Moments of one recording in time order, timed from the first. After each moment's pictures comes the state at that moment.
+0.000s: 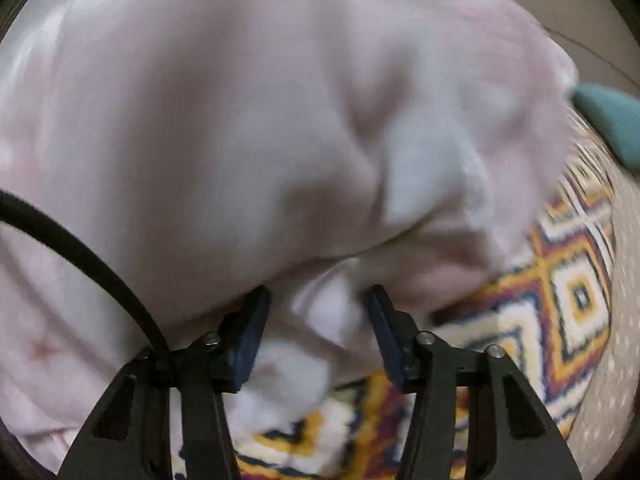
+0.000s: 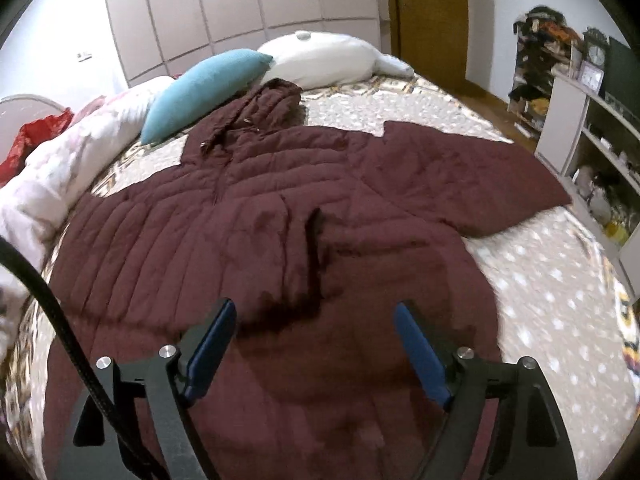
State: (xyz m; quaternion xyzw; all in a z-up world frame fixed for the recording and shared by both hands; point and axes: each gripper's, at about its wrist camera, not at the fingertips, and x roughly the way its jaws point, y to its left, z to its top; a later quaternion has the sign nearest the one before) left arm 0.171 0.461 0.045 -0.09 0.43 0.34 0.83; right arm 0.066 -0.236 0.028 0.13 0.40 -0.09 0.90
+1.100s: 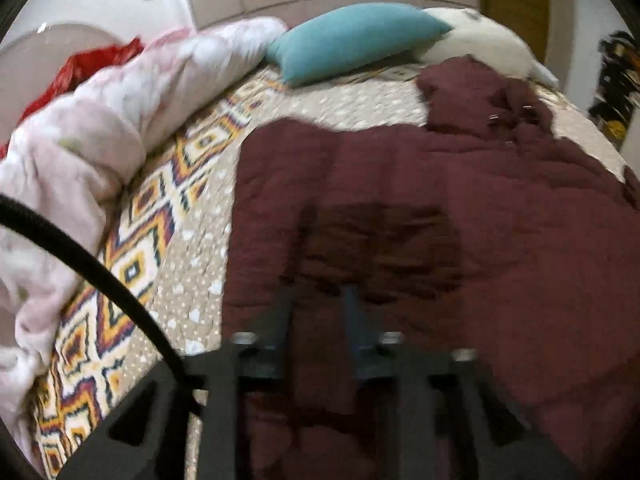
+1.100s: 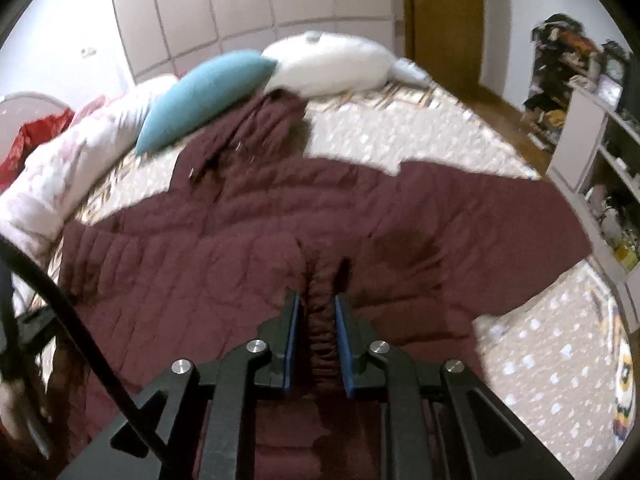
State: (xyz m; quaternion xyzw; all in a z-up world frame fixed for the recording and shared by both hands) left arm 0.218 0.053 0.047 0.07 0.43 0.00 0.90; right arm 0.119 -0.268 0.055 0.11 0.39 -0.08 0.91
